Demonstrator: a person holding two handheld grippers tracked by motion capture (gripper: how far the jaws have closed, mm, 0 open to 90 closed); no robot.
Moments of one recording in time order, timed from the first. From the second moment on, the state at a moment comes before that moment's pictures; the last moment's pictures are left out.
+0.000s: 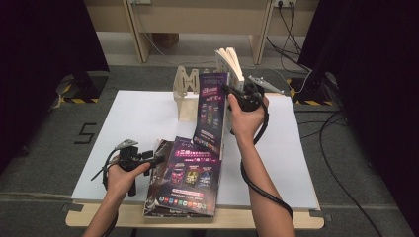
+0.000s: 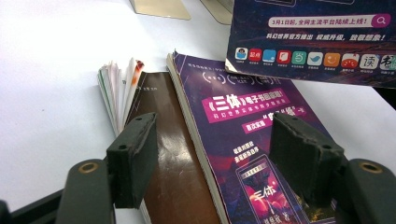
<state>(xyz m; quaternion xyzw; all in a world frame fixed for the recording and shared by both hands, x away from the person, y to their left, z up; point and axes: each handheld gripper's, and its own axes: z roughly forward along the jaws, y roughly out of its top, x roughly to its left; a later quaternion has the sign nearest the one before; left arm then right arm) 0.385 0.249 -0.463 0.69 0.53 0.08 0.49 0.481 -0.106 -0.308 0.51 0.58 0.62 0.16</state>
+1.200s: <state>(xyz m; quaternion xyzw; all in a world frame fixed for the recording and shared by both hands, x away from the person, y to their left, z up) 0.385 0.250 -0.465 0.69 0.53 0.08 0.49 0.508 -0.093 -0.296 0.50 0.57 0.62 0.22</state>
